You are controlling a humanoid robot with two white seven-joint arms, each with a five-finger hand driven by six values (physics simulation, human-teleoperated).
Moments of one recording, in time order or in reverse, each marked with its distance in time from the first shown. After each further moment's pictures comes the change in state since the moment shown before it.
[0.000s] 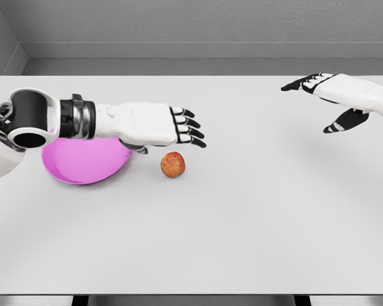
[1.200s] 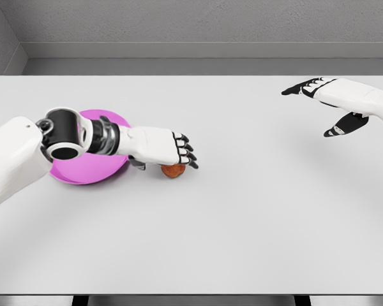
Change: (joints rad) left arm 0.014 -0.063 -0.120 0.150 -0.163 -0.001 -0.006; right arm 0.012 -0.005 0.001 0.001 0.001 0.000 0.000
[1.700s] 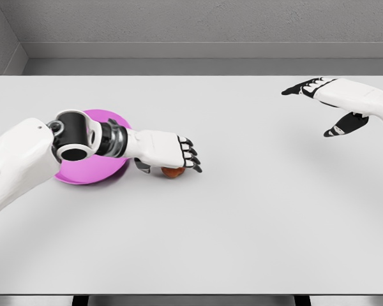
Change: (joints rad) left arm -0.008 -0.037 -0.026 0.041 -0.006 0.000 0.000; right arm 0.000 0.000 0.000 0.000 0.000 0.000 0.000
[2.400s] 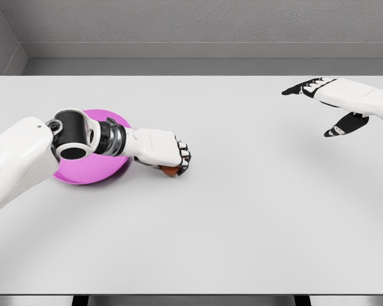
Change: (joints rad) left arm -0.005 0.004 0.003 0.014 0.000 0.000 0.000; right arm 0.000 0.000 0.000 0.002 -0.001 0.000 0.000
